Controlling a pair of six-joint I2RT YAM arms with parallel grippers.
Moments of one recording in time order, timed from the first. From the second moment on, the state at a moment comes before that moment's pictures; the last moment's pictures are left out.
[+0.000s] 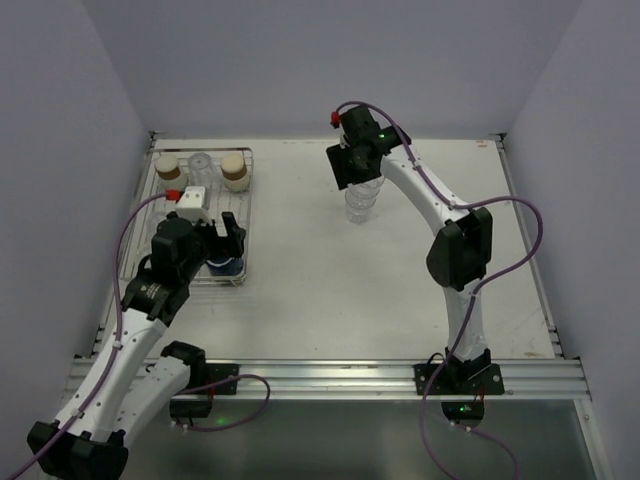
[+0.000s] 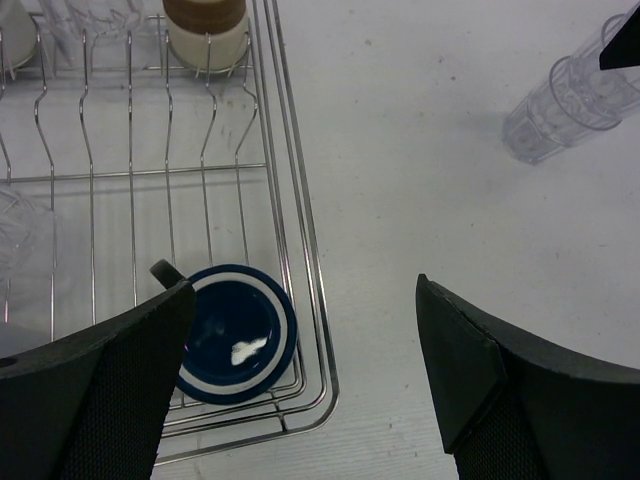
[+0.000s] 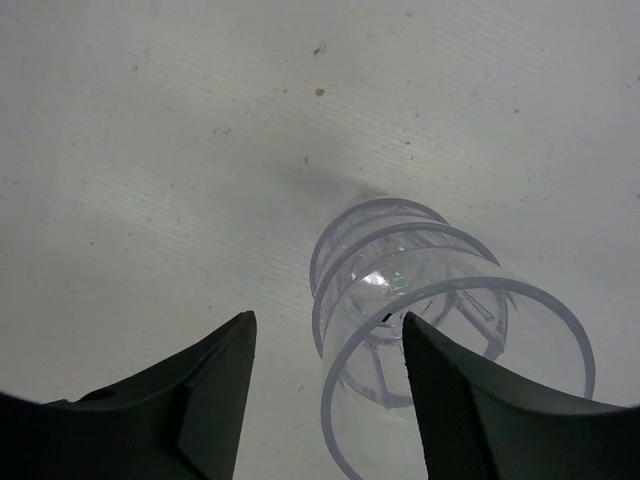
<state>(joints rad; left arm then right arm) -0.29 0.73 0.72 -0.38 -0.08 -0.25 0.51 2.12 2.13 -0.99 0.09 0.11</state>
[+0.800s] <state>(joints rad) -0.14 1.39 1.19 -0.24 -0.29 -0.40 0.57 1.22 1.11 -0.22 -0.27 0.40</state>
